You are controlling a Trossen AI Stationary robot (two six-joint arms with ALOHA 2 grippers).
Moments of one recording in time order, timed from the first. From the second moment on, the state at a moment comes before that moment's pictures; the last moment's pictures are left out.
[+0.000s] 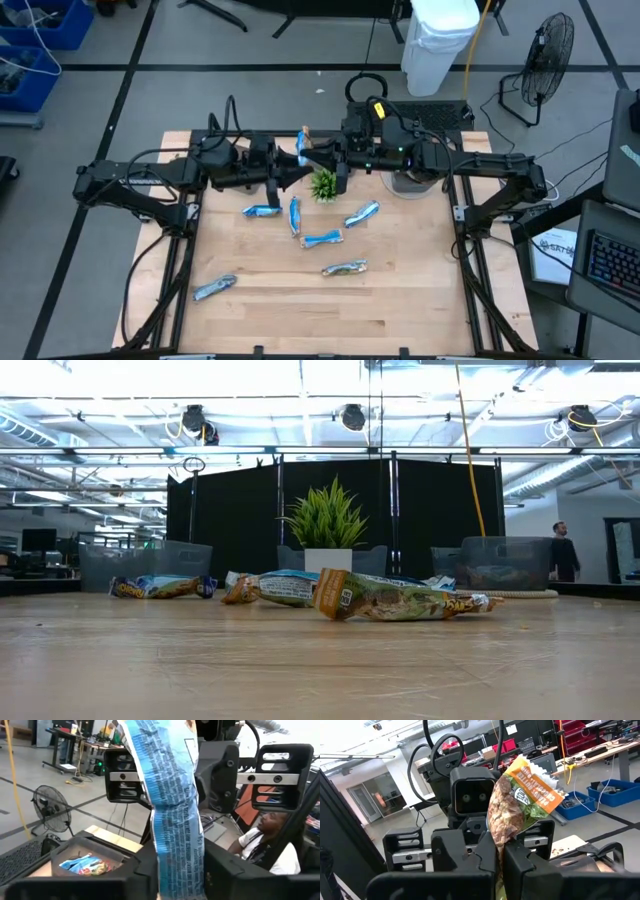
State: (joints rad) left arm 0.03 1.21 1.15 0.11 -0.10 -0.34; right arm -0.07 1.53 1.57 0.01 0.00 0.37
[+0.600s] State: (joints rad) left arm 0.03 1.21 1.15 0.11 -0.11 -0.34; right arm -0.08 1.50 1.57 0.02 -0.01 0.16
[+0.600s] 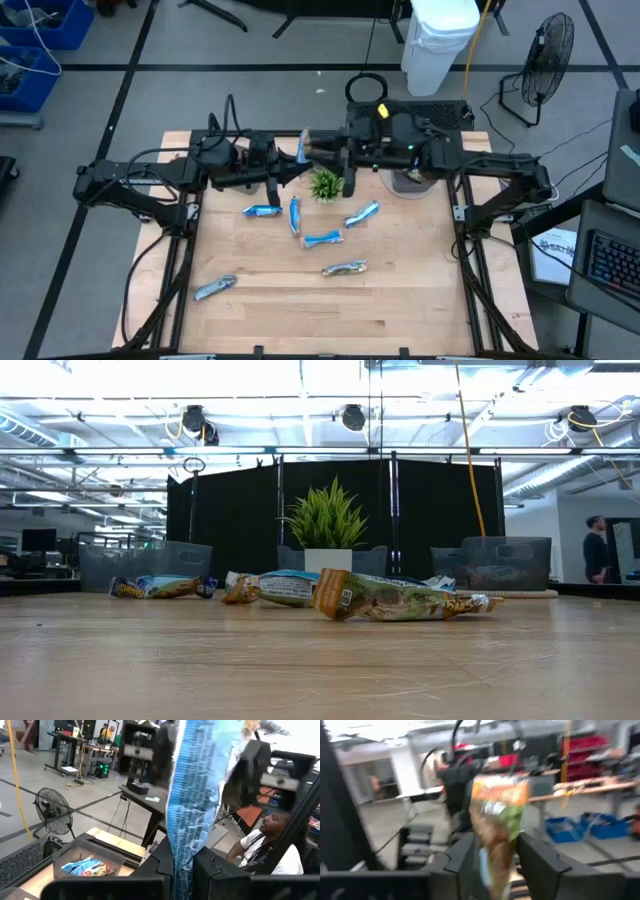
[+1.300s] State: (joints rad) left arm 0.06 1.17 1.15 -0.04 -0.39 -0.31; right arm -0.08 1.39 1.57 -0.10 0.13 0.06
